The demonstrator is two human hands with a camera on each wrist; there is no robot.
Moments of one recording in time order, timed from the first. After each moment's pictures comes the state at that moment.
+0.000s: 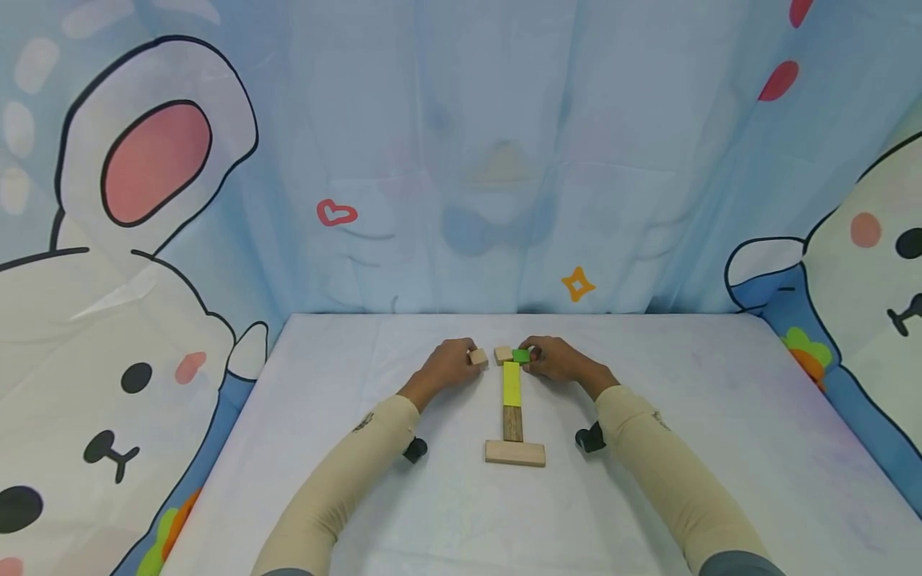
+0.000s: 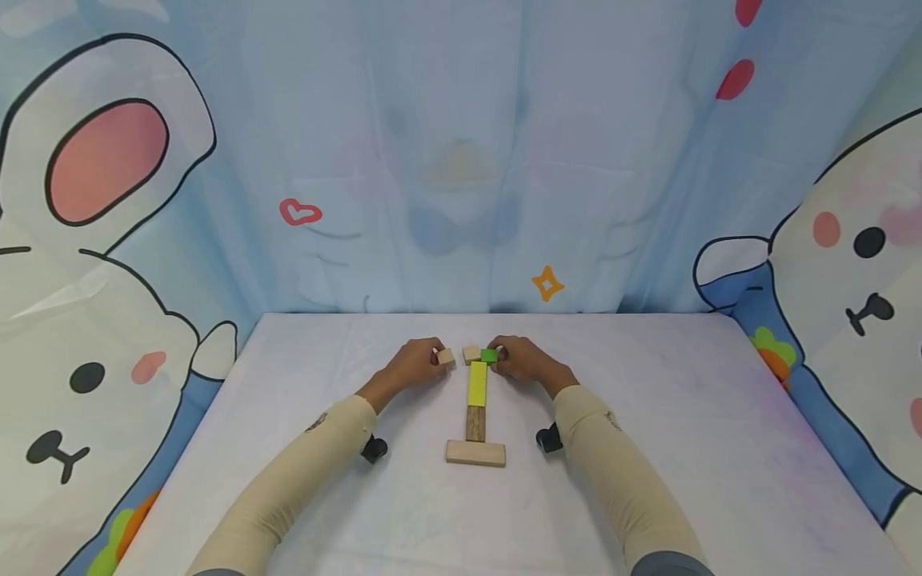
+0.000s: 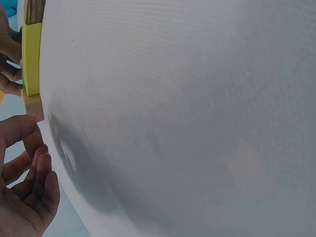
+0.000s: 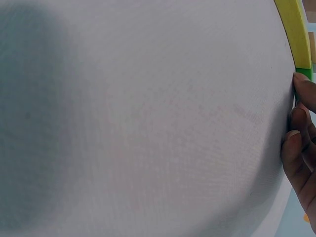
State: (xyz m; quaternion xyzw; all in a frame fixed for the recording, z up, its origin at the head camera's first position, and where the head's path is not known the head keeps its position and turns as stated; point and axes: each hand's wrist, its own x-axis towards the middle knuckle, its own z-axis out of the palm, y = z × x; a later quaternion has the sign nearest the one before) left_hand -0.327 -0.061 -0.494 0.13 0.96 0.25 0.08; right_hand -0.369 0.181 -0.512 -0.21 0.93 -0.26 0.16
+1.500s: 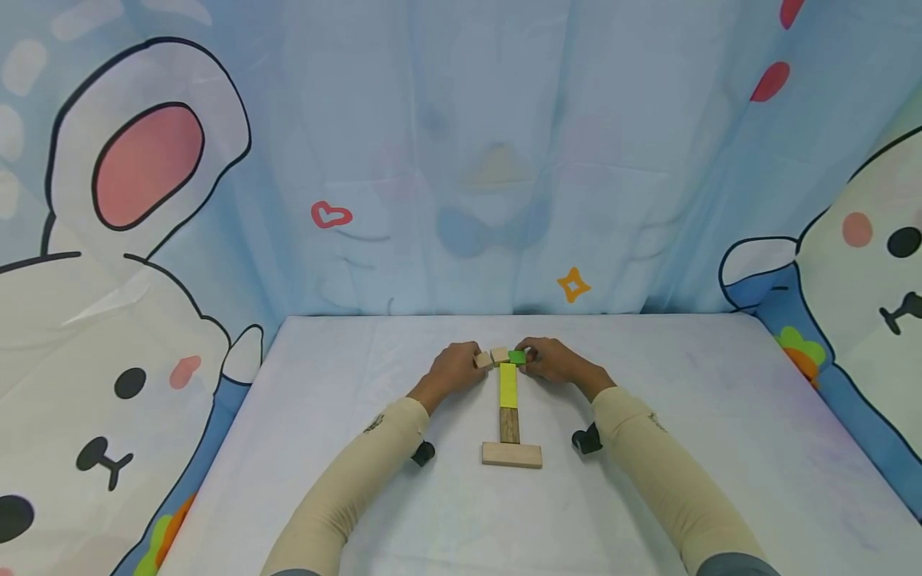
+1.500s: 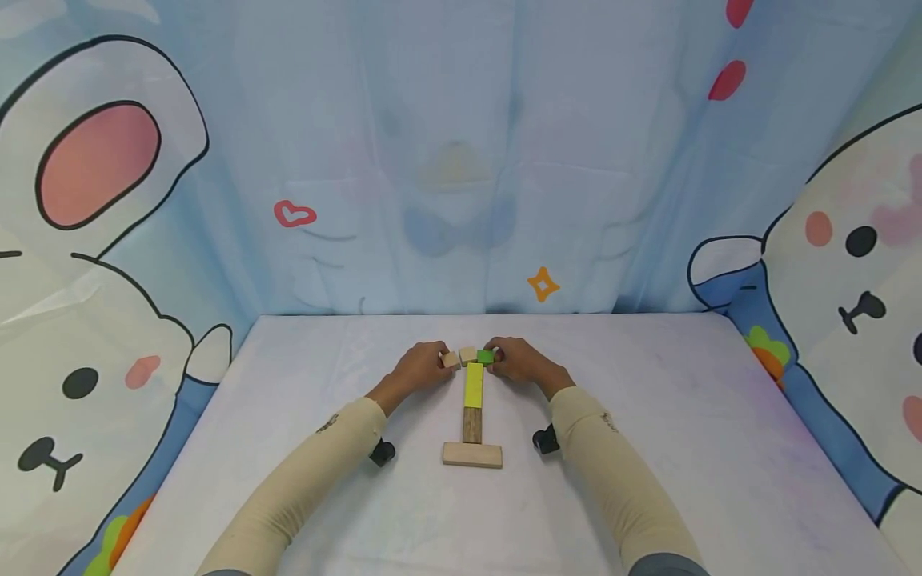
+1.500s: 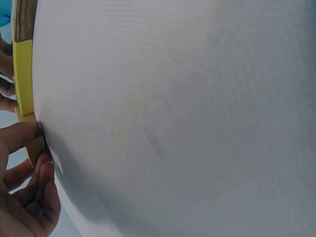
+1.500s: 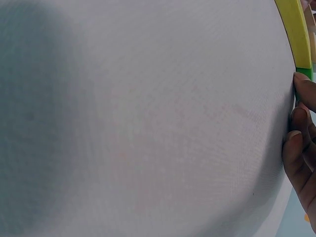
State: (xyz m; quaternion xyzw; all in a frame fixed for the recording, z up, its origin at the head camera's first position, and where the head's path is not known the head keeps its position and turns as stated) left_hand -0.327 -0.044 -0.500 0.11 0.96 0.24 0.08; right_hand -0.368 0.182 -0.513 -0.20 0.93 -0.27 0.16
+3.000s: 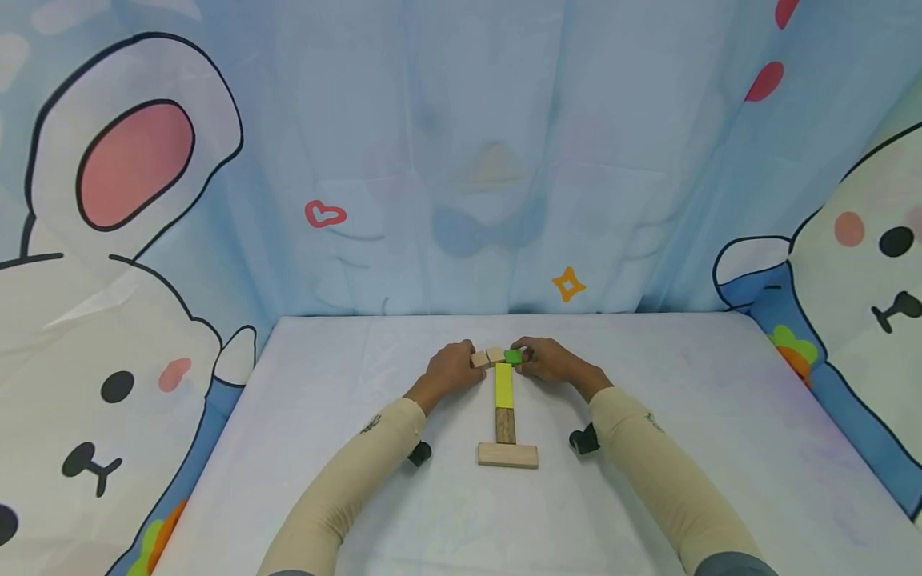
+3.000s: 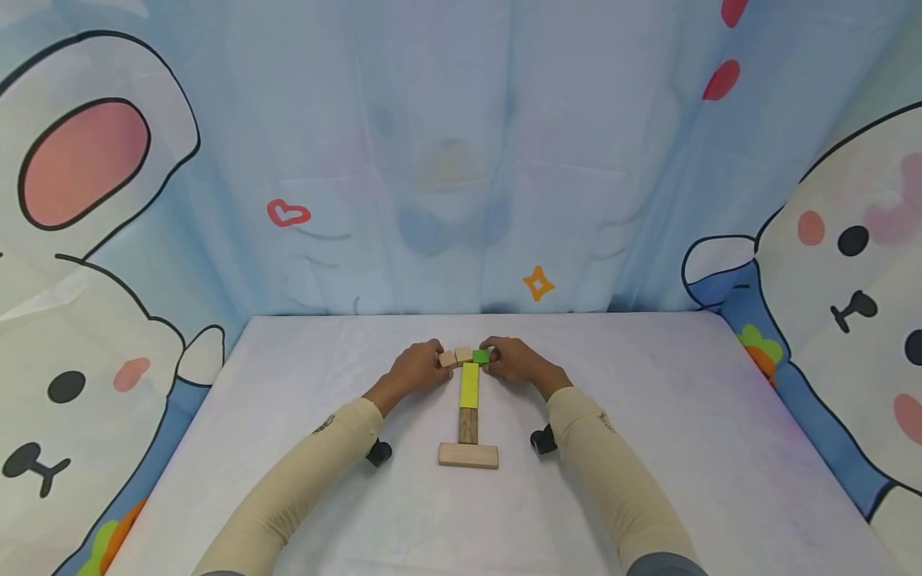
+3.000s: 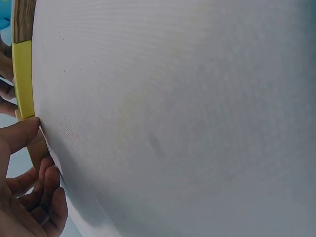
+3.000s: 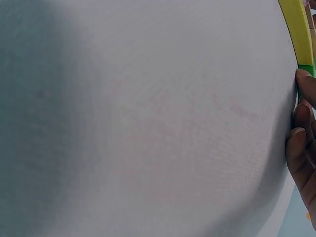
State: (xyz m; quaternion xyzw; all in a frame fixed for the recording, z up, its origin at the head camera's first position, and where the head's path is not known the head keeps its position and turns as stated) left_hand -0.330 -0.043 -0.503 0.10 0.96 0.24 0.09; right_hand -0.366 0.183 -0.512 -0.21 0.93 -0.26 0.15
